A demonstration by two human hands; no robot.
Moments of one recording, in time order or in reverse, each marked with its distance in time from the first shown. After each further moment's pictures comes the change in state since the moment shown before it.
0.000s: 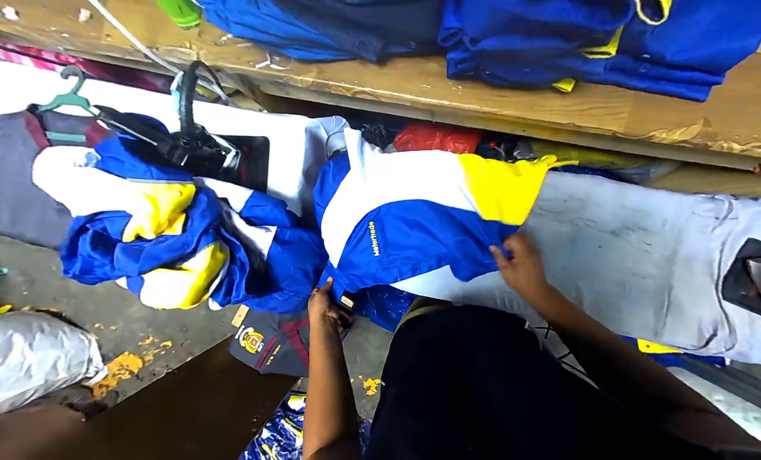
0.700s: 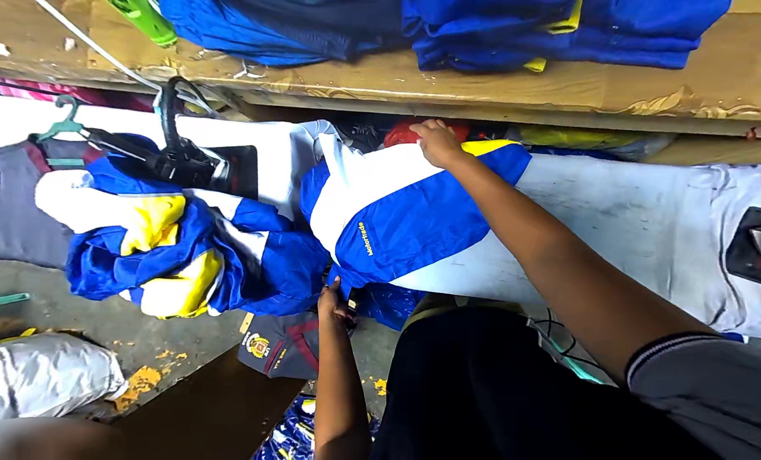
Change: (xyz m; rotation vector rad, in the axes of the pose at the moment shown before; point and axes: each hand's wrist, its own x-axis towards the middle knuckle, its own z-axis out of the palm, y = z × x) left_hand 0.009 -0.023 0.011 0.038 -0.050 -0.023; right_hand 0.240 -0.069 0.025 -0.147 -0.151 -0.220
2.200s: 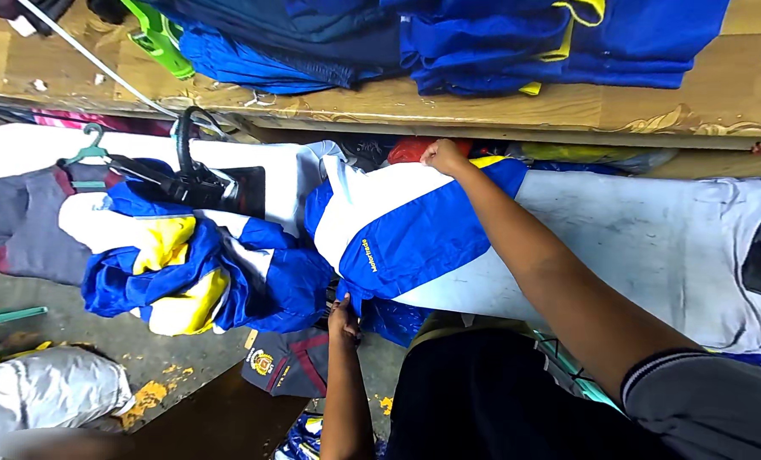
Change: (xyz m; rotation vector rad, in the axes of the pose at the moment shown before) left_hand -0.004 -0.016 0.009 -0.100 -0.044 0.040; right_hand 0.017 0.027 -0.001 0.326 -0.057 0.126
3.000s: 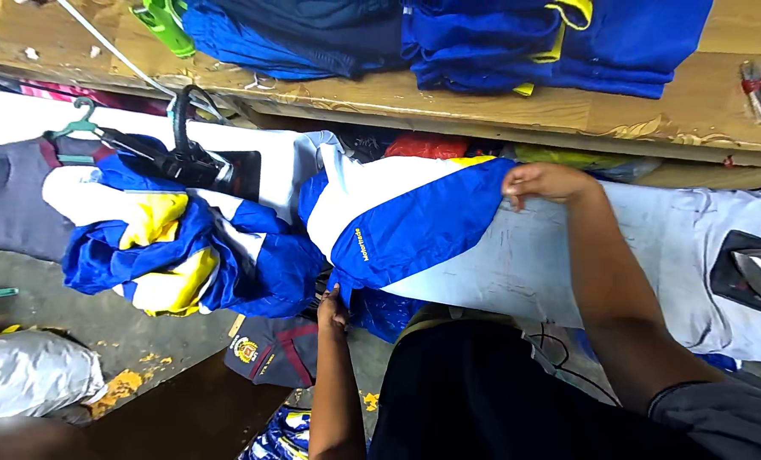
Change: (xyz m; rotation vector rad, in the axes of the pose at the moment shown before) left_hand -0.016 0.002 0.003 -0.052 0.025 -0.028; right_hand -0.175 0.057 -0.123 0.246 -0.275 -0.017
